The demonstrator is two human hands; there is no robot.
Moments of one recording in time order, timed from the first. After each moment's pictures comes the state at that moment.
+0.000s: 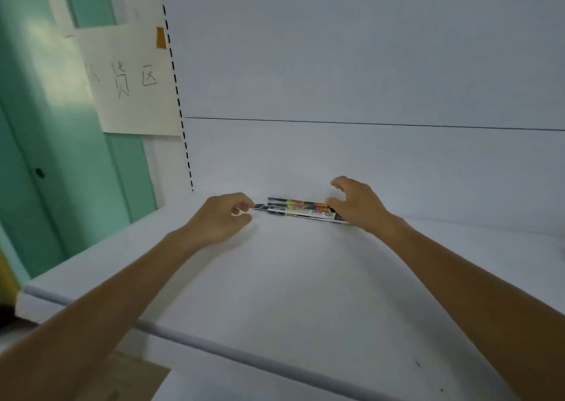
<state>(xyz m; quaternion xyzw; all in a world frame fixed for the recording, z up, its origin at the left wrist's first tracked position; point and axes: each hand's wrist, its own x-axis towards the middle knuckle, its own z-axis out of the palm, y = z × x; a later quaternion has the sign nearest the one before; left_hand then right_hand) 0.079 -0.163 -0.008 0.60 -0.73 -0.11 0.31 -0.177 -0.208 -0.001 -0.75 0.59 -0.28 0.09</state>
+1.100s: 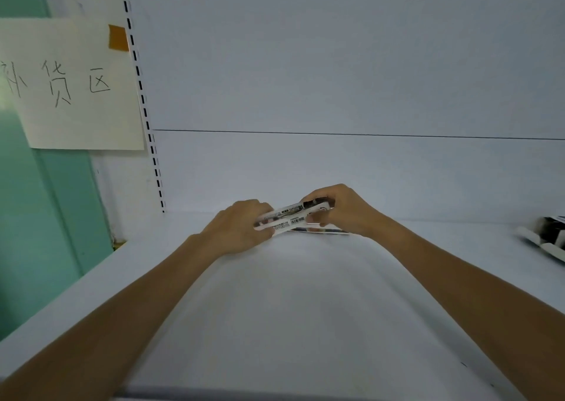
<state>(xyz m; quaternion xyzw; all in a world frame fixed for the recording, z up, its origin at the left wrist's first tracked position) 0.075 -0.211 -0.001 0.46 -0.86 -0.03 0.22 -0.140 -0.182 0.024 -0.75 0.50 -0.35 0.23</state>
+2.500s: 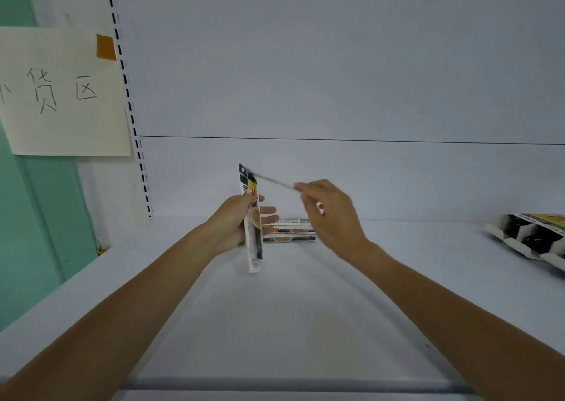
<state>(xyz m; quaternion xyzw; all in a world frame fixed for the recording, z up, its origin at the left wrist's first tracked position) 0.041 -0.180 0.026 0.41 -0.48 -0.64 0.44 -0.126 -0.152 0.006 -0.70 0.50 -0.51 -0.05</state>
